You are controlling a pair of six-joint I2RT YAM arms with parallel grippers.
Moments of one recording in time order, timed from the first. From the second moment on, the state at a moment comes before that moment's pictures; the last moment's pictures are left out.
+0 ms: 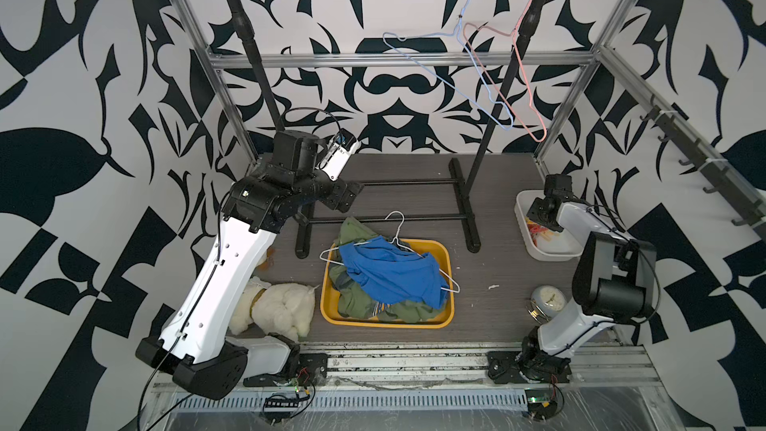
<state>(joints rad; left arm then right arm) -0.47 1.31 1.74 -1.03 0.09 0.26 -0.25 1.67 1.11 -0.42 0.22 0.34</state>
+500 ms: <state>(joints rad) -0.47 1.33 1.73 -1.03 0.05 0.26 -0.03 1.27 1.02 -0.42 -0.26 0.39</state>
